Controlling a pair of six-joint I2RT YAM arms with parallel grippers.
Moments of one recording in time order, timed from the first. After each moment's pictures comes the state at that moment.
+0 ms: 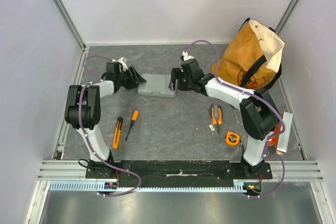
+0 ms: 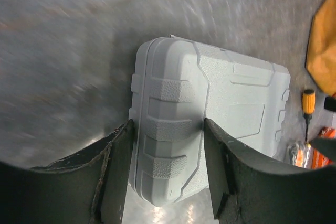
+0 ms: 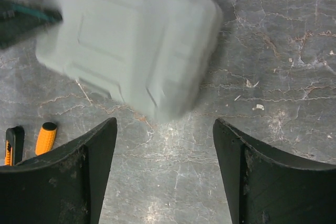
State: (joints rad) left arm -0.02 1.92 1.10 0.09 0.49 -0.52; right arm 0.62 1.83 1.31 -0.20 0.02 0.51
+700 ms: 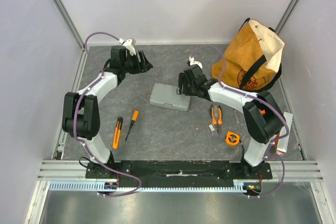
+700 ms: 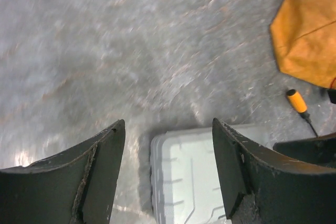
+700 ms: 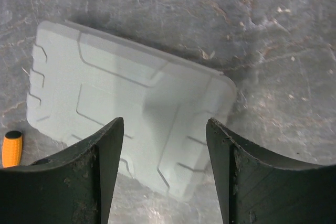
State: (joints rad) left arm -0.18 1.72 1.18 0.00 0.32 -0.37; right arm 0.62 1.80 1.22 -0.20 0.14 0.58
